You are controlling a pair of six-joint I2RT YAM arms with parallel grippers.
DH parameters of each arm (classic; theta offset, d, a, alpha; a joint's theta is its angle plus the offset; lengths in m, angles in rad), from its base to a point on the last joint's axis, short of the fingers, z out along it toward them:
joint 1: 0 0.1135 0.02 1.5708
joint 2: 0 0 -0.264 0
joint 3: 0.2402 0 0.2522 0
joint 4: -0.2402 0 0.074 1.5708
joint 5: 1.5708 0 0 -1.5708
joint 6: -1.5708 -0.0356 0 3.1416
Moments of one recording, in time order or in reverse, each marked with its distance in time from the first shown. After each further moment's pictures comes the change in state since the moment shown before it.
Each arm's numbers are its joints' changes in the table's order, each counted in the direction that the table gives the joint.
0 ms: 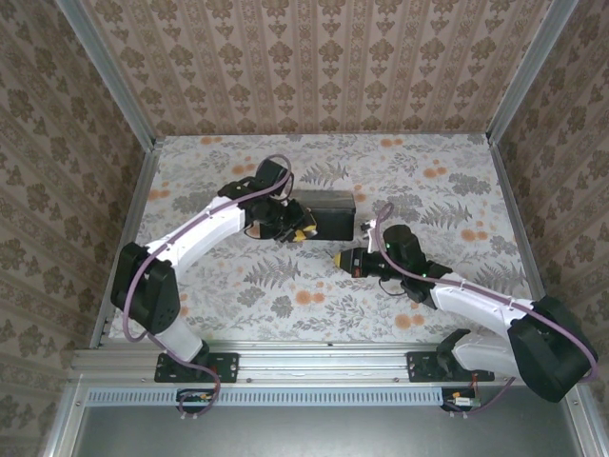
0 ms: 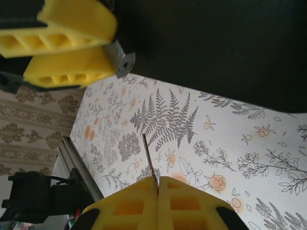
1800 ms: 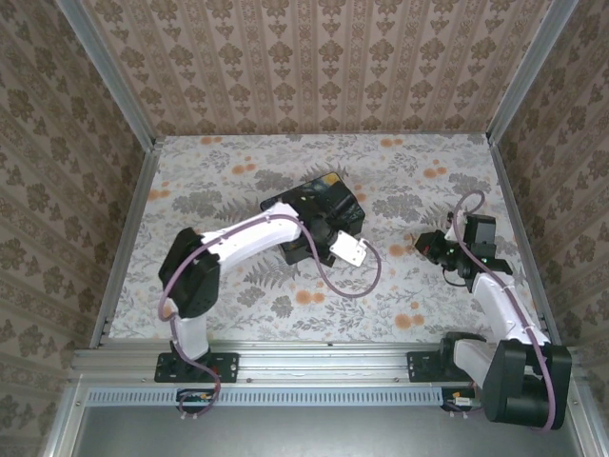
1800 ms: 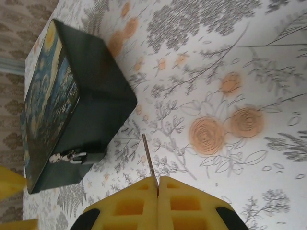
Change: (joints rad) left arm -0.319 -0.293 0.259 -0.141 -0.361 -2.391; right arm -0.770 0.143 0.052 -0.525 -0.122 0.219
